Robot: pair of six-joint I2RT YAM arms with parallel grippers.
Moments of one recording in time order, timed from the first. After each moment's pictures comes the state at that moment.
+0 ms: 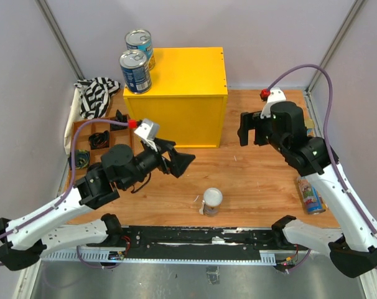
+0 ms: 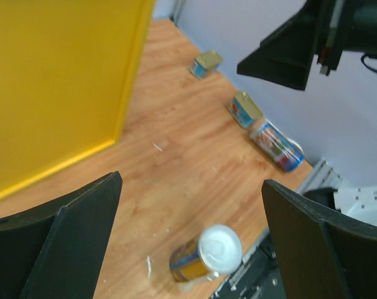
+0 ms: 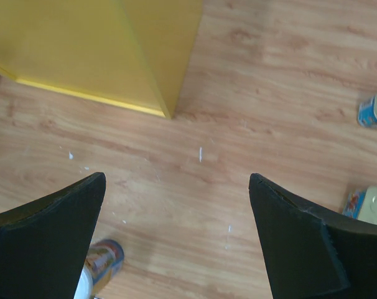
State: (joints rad) left arm -0.97 0.81 0.96 -0.19 -0.21 -0.38; right arm 0.54 1.07 1.39 -0.79 0.21 0.18
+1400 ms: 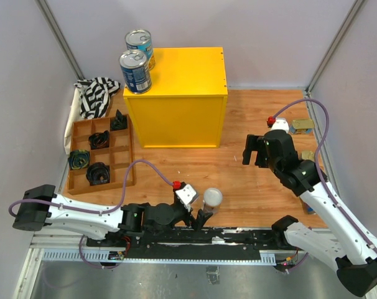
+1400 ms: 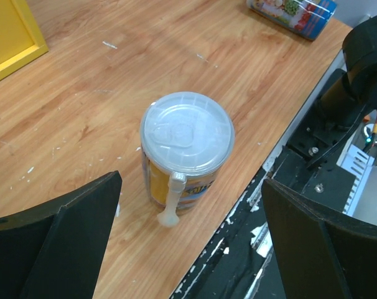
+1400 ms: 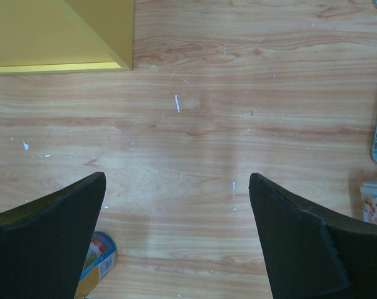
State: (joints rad) left arm -1.57 1.01 0.45 0.30 -0.61 -0.31; right arm 0.53 0.87 0.95 -0.74 0.34 0.41
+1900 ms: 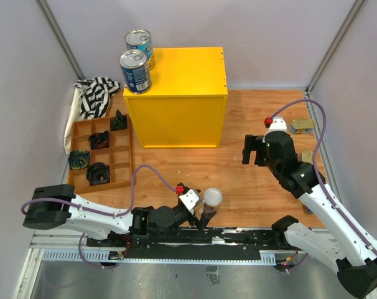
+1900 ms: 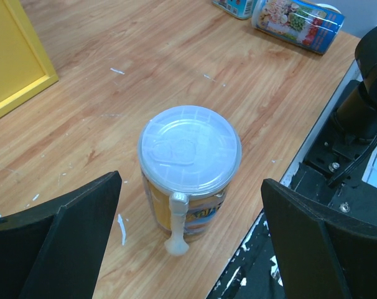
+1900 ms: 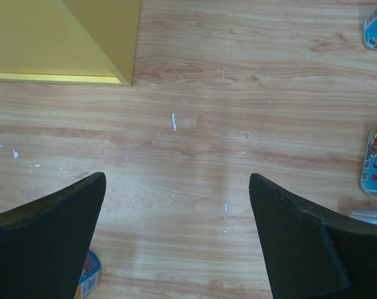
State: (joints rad) left arm -1.57 1.15 0.36 0.64 -0.64 -0.16; right arm 0.53 0.85 0.89 -0.62 0.34 0.31
